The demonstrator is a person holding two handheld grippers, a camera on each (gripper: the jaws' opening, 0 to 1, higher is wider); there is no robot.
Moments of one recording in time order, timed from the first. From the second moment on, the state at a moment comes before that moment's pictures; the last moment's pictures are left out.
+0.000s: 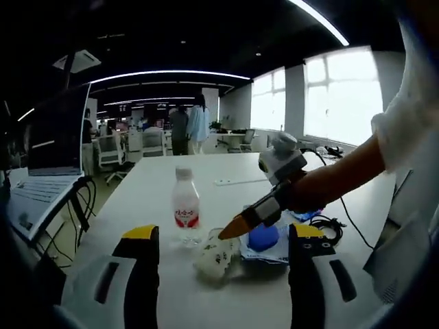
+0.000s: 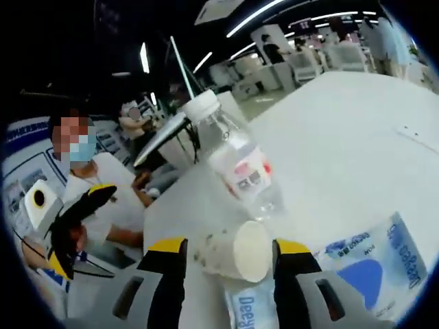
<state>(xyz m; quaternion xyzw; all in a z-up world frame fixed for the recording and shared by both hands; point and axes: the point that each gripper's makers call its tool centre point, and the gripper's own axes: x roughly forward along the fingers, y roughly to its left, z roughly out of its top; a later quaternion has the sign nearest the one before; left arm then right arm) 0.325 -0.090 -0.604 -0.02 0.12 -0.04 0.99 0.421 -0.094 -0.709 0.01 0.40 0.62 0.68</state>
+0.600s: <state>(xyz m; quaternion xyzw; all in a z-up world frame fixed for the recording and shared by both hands) 0.320 -0.090 -0.604 -0.04 0.12 -0.04 0.99 0.399 -0.095 -0.683 0.15 0.44 0.63 0.63</state>
